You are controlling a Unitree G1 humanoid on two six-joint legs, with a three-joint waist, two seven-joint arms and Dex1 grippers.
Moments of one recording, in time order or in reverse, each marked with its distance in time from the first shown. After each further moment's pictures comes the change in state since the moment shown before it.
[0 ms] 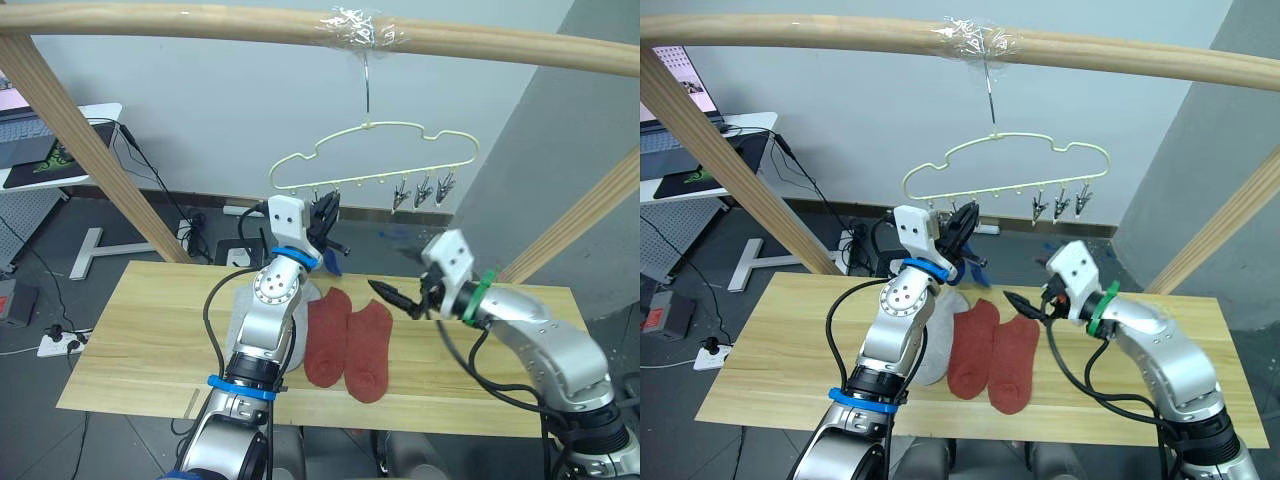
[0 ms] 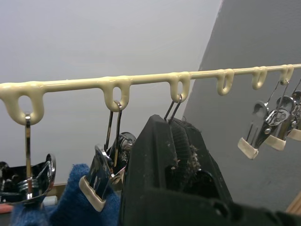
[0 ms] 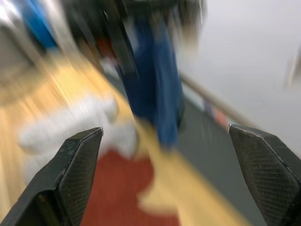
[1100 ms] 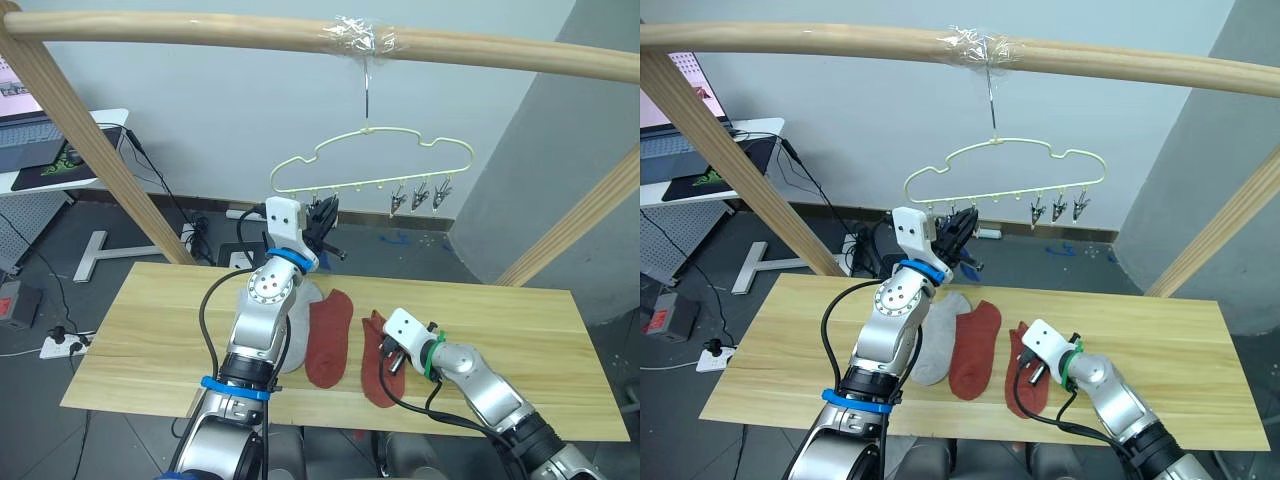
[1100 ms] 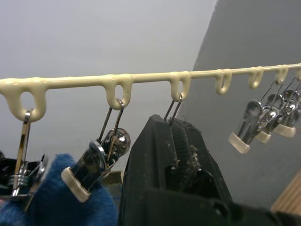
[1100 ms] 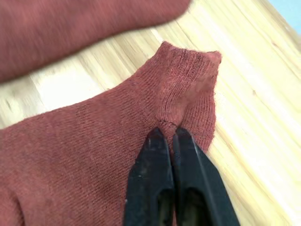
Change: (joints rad) left arm 0.008 0.012 0.002 -0.013 -0.041 0.061 -0.066; right arm 0.054 0.014 0.263 0.441 -0.392 -0.291 -0.028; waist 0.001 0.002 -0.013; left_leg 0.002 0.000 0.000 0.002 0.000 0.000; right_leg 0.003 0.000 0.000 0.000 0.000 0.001
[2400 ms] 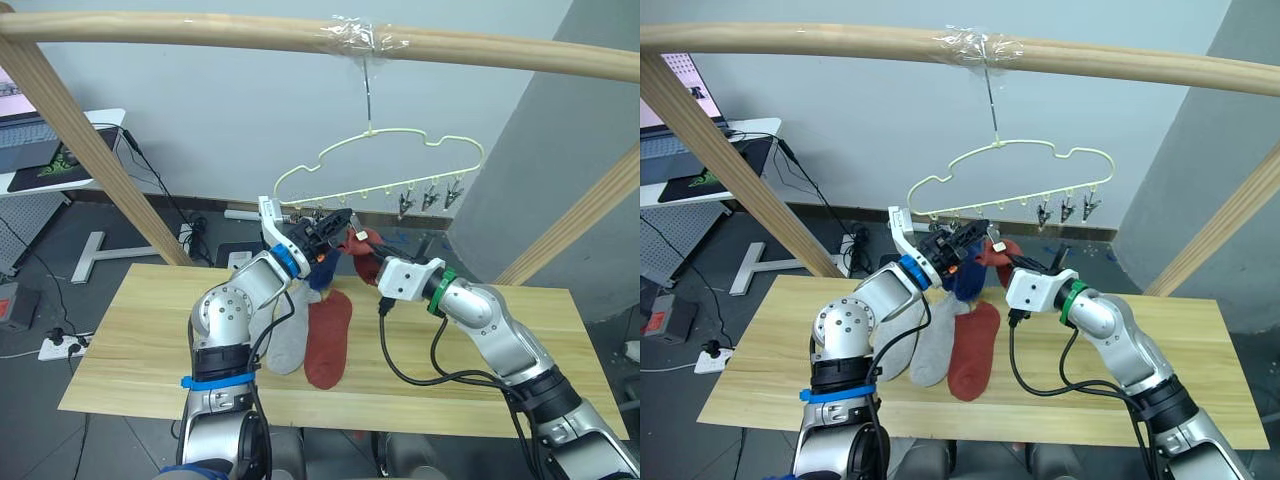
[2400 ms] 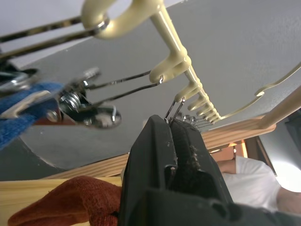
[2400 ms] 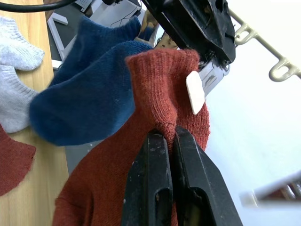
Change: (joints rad) left arm -0.048 -0.036 0.320 -0.177 -0.827 0.851 0.015; right arm -0.209 -0.036 -0.109 -0.155 -0.265 -0.459 -0.043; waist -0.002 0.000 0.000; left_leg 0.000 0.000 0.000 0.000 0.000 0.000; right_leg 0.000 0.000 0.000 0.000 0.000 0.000
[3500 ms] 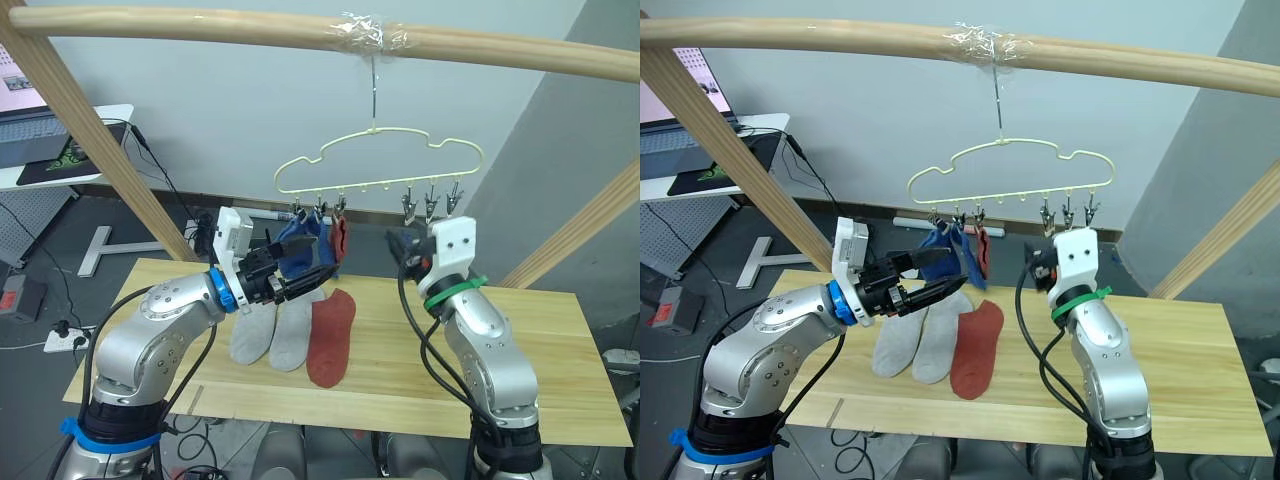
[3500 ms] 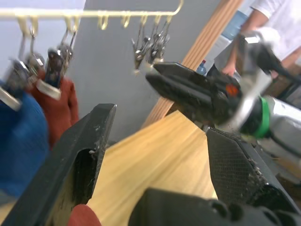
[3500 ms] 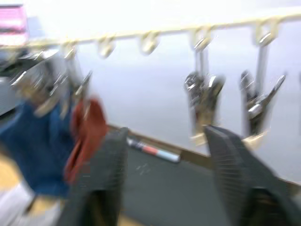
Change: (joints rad) left arm 0.262 0.521 -0.197 -0.376 0.245 -0.327 -0.477; right arm 0.131 0.472 -0.283 -0.429 0.349 0.720 -0.262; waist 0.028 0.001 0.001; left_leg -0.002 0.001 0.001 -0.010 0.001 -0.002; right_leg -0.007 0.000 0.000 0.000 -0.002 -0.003
